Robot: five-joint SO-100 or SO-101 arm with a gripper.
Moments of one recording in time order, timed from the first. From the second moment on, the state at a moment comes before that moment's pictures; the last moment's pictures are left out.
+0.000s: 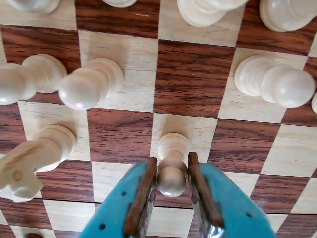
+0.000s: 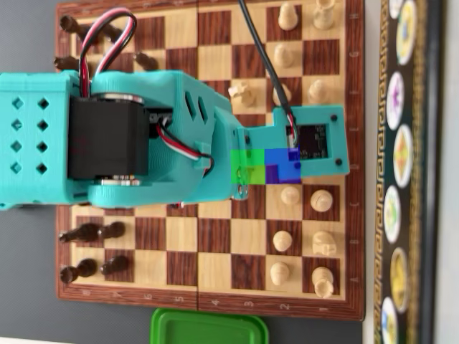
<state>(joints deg) -0.6 77.0 86.3 67.1 85.2</state>
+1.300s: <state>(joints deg) -0.4 84.0 86.3 67.1 83.3</state>
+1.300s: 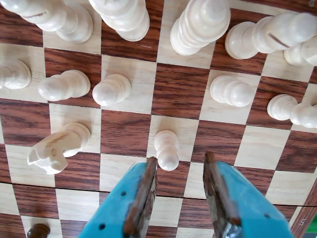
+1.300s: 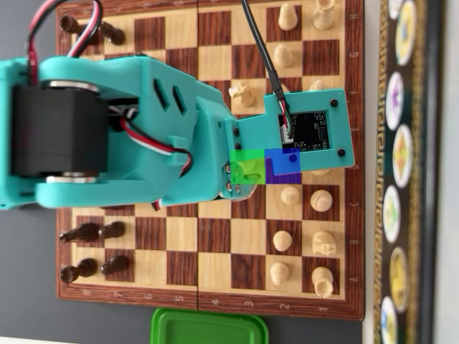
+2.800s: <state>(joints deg) 4.8 156.4 143.8 32.2 83.3</state>
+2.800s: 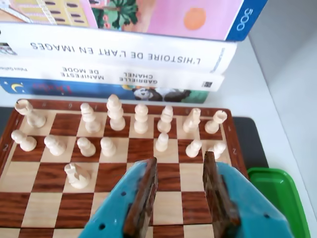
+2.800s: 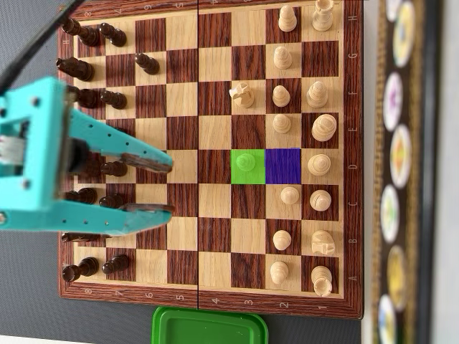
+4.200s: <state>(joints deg) 0.0 191.4 179.8 -51.9 89.6</state>
